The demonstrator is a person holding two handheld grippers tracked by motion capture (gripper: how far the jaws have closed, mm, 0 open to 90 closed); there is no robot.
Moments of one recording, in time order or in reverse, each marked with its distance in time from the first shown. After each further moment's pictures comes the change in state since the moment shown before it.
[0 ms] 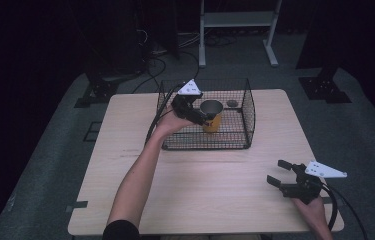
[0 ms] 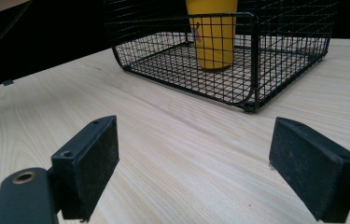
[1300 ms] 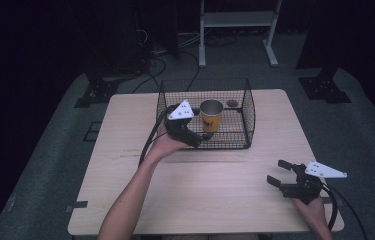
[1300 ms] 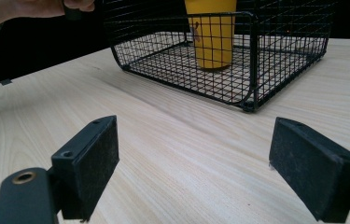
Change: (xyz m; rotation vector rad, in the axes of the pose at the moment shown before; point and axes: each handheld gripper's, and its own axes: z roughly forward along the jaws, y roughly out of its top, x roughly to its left) left arm -0.055 -0.031 -0.032 -0.081 -0.012 0.022; right arm 0.000 0.000 0.000 0.001 -0.006 -0.003
